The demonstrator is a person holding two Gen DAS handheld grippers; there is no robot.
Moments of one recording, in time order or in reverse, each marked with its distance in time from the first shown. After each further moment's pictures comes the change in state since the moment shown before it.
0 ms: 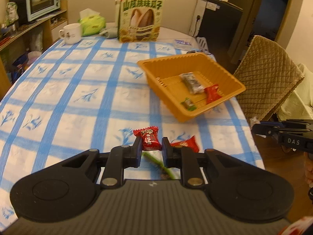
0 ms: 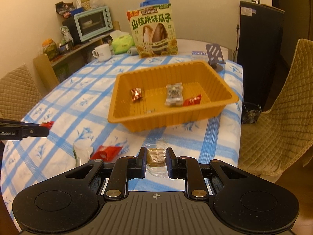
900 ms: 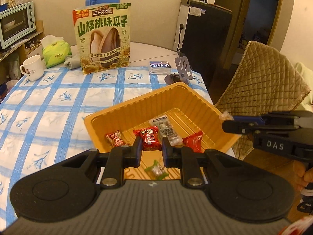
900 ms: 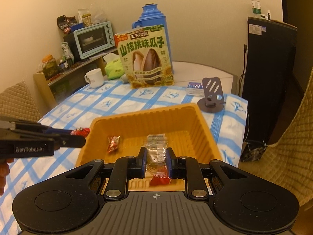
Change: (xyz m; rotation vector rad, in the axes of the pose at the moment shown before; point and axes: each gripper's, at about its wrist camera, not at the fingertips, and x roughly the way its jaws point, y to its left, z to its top) left arm 0.116 -0.081 0.115 0.082 -0.045 -0.011; right arm 0.069 -0.078 0.104 -0.043 -0.079 0.050
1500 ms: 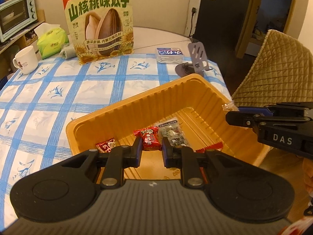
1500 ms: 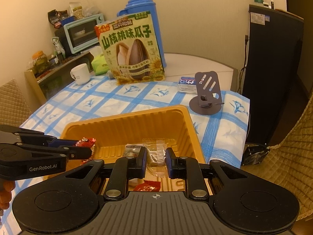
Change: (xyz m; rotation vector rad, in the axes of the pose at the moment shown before) left arm 0.082 -0.006 0.019 -0.020 0.084 0.069; right arm 0.066 -0.044 0.021 0.010 0.060 -0.002
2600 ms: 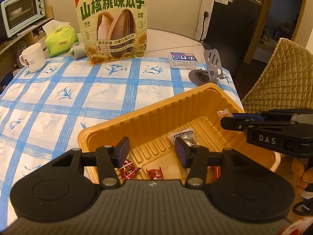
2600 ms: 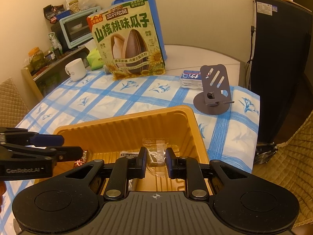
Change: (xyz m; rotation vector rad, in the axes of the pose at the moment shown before) left arm 0.005 0.021 0.013 -0.044 -0.009 0.030; right arm 0.043 -0.005 0.014 0.016 0.047 0.015
